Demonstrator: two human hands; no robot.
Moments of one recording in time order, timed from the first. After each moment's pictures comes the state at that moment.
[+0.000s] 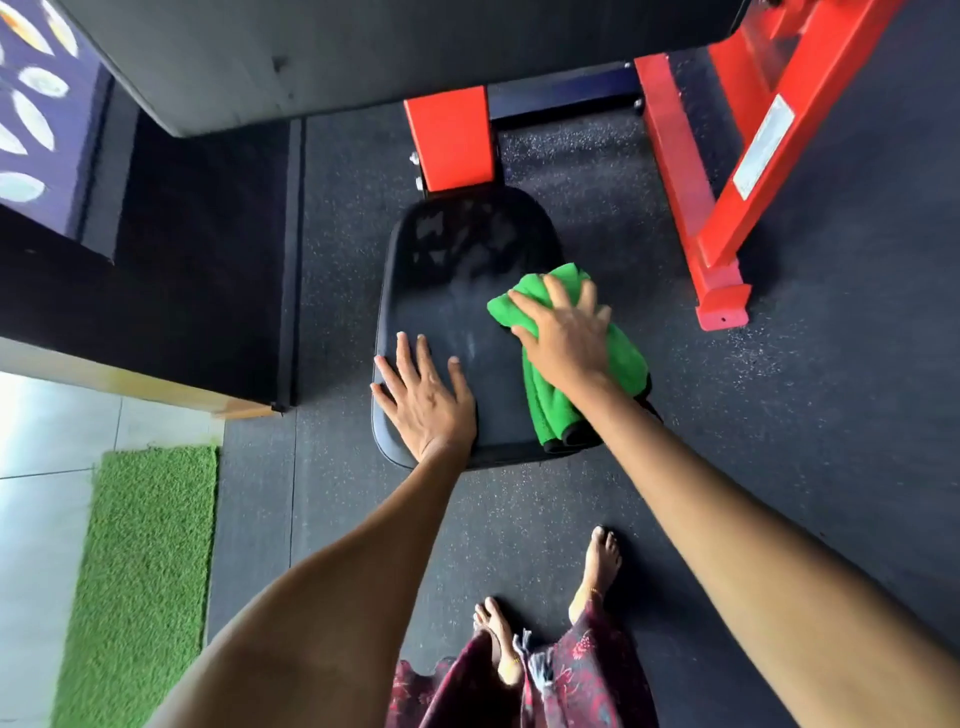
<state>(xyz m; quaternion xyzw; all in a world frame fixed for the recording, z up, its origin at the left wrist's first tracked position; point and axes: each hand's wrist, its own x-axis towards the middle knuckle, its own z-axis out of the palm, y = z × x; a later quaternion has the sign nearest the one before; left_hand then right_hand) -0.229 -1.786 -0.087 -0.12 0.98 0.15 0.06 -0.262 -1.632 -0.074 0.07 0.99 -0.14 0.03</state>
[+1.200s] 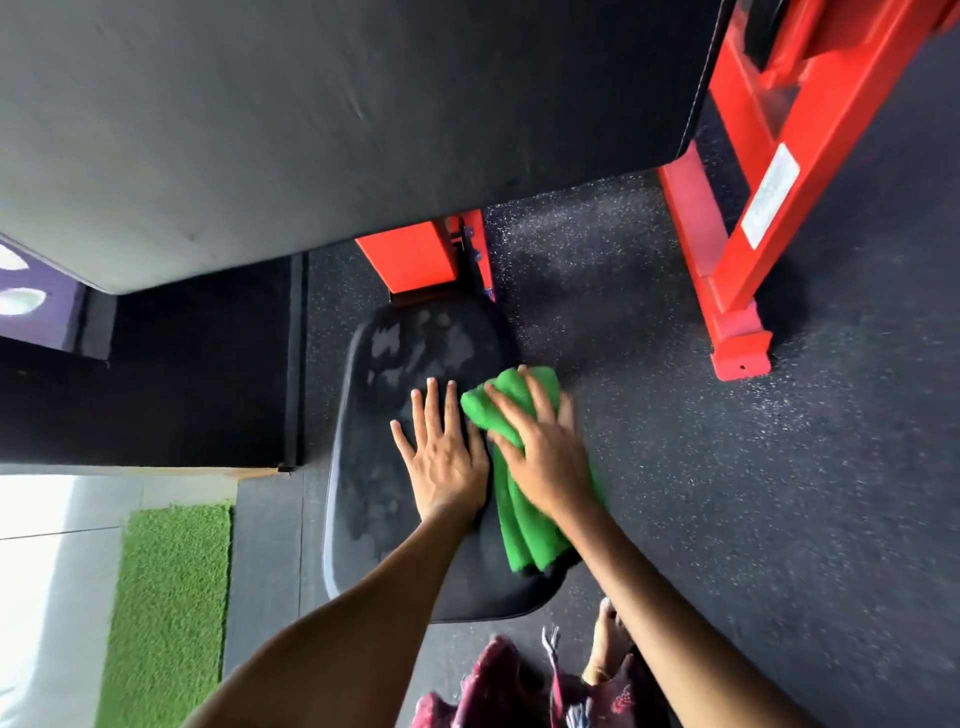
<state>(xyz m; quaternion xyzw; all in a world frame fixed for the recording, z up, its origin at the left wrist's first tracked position) -0.303 -1.709 -0.094 -0.02 0.99 0.11 0.09 -0.282 -1.592 -0.104 0.05 0.94 -0.34 -0.02</state>
